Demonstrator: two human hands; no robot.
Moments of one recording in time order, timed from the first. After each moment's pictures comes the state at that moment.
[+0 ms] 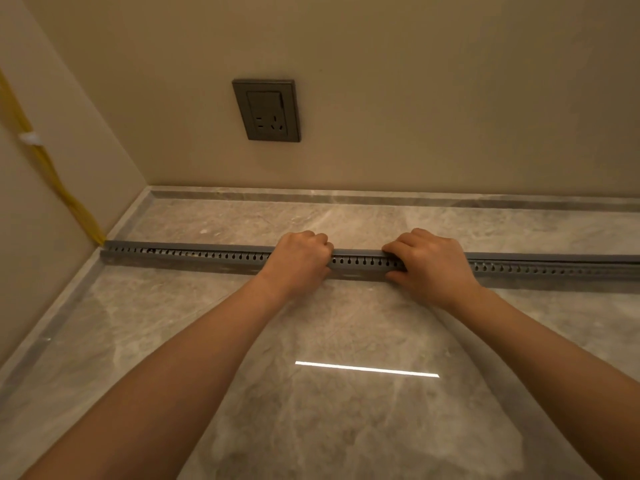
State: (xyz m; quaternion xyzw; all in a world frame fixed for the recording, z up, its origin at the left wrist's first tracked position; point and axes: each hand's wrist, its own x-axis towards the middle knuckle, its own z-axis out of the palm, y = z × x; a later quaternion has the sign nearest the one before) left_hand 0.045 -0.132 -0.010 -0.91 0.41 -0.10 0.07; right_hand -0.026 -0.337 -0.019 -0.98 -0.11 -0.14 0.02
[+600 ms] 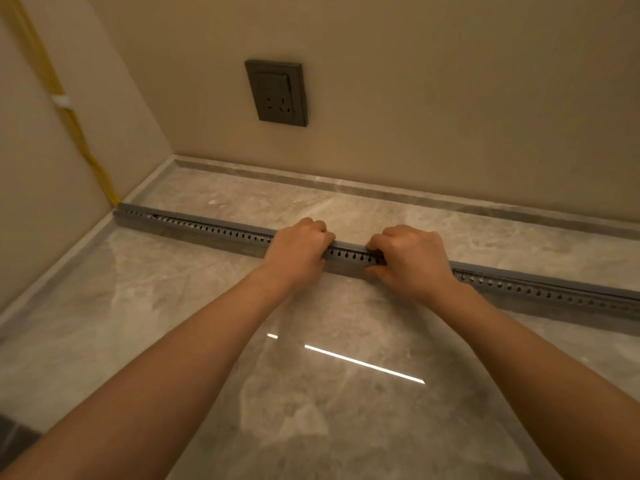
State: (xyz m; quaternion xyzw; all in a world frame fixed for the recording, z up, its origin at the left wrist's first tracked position) left_hand 0.014 -0.168 -0.003 -0.96 0.27 -0.05 -0.02; right_hand -0.016 -0.353 -0.013 -0.97 -0.19 -0.14 0.07
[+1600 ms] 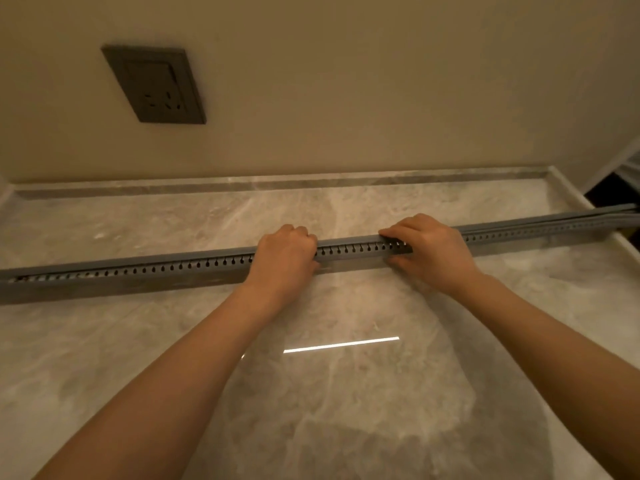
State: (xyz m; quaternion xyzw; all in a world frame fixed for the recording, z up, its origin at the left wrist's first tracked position) left_hand 0.013 -0.204 -0.018 -0.92 0.40 -0.07 -0.05; right_hand -0.081 -0.413 -0.012 -0.99 -0.01 -0.15 0.06
